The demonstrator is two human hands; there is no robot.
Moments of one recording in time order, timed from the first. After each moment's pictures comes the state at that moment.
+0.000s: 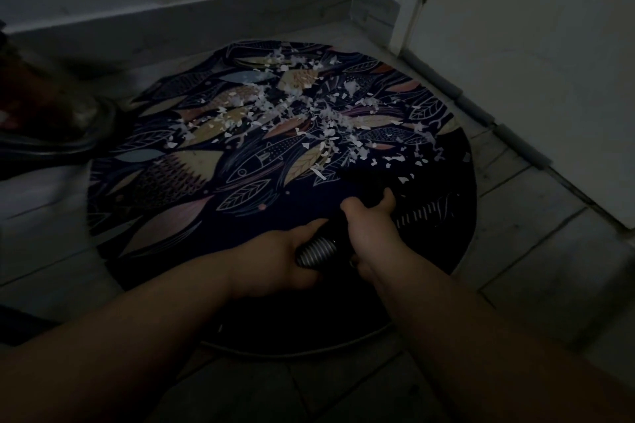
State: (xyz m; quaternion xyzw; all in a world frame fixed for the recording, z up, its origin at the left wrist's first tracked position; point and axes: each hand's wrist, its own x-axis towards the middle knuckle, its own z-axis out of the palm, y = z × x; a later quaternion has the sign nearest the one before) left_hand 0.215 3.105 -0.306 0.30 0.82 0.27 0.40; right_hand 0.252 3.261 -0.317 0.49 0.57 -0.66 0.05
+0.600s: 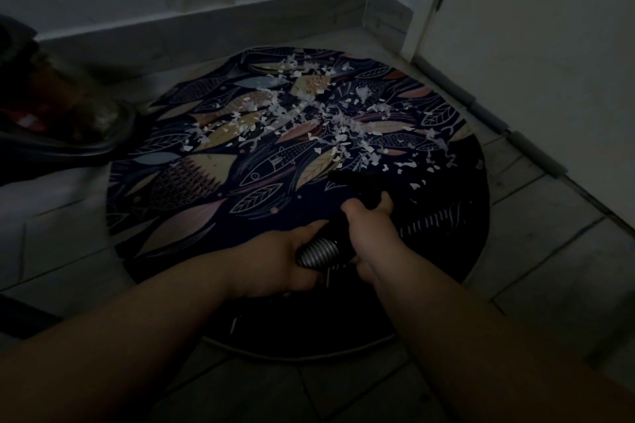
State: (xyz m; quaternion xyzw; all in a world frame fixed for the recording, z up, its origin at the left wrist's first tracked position) left_hand 0.213 3.092 -0.297 0.29 0.81 0.30 0.41; right_hand 0.238 3.248 -0.320 0.49 0.56 -0.66 0.07
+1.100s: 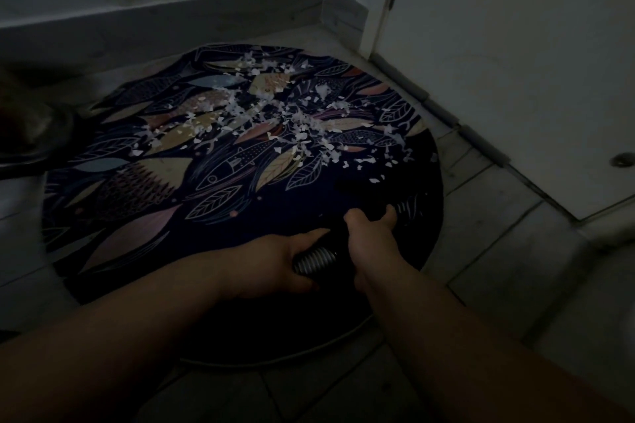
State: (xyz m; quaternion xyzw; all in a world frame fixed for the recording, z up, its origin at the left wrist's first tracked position) left_hand 0.218 3.142 -0.298 0.37 0.79 0.22 0.44; right_hand 0.282 3.291 -0.314 0.53 0.54 -0.66 0.00
